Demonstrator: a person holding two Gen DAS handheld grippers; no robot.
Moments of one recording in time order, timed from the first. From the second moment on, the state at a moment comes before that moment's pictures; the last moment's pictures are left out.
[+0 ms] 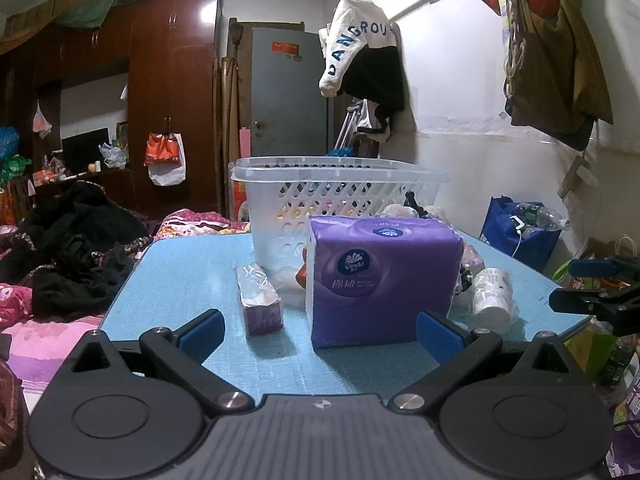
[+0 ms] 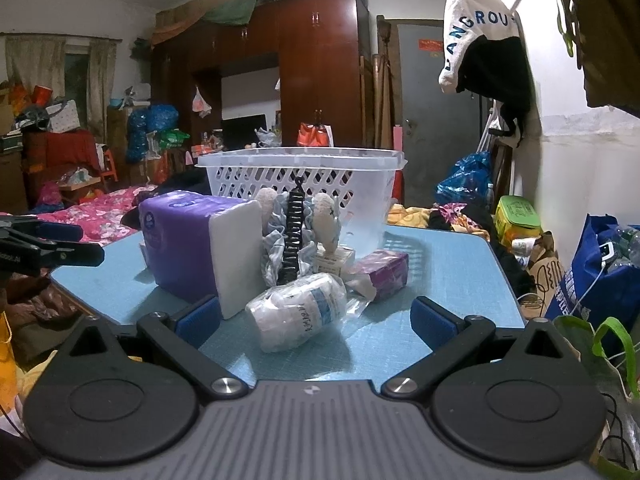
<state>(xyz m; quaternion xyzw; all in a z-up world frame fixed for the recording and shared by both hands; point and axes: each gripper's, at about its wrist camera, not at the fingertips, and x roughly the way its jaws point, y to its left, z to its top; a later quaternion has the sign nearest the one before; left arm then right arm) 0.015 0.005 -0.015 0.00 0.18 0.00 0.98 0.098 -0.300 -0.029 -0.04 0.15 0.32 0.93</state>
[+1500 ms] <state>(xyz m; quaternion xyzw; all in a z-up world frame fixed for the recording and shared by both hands) 0.088 0.072 -0.042 -0.05 0.17 0.02 0.98 0.131 -0.273 -0.067 -0.06 0.13 0.37 0.92</state>
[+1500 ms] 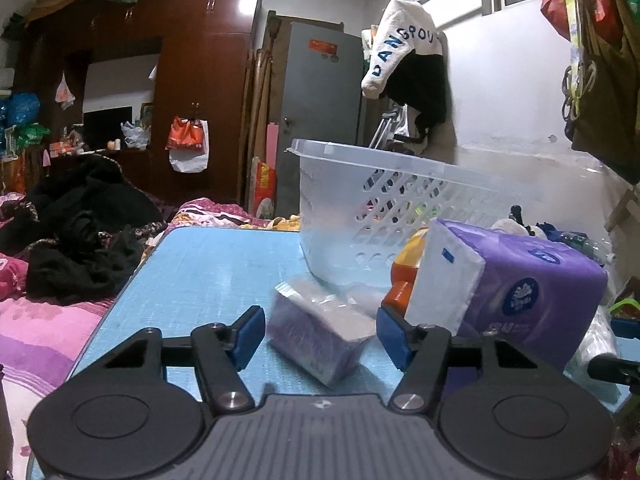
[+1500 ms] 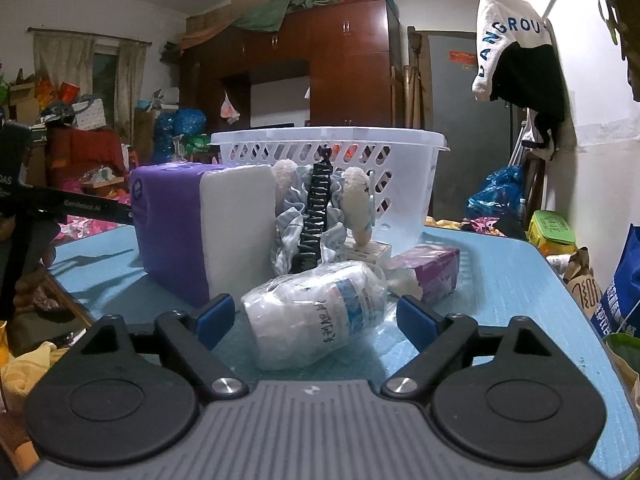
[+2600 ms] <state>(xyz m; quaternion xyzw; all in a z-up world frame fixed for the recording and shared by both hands) 0.119 0.086 -0.044 -0.02 0.23 0.01 0.97 0.138 -0.270 -0.068 -0.06 0.13 0.37 0.92</state>
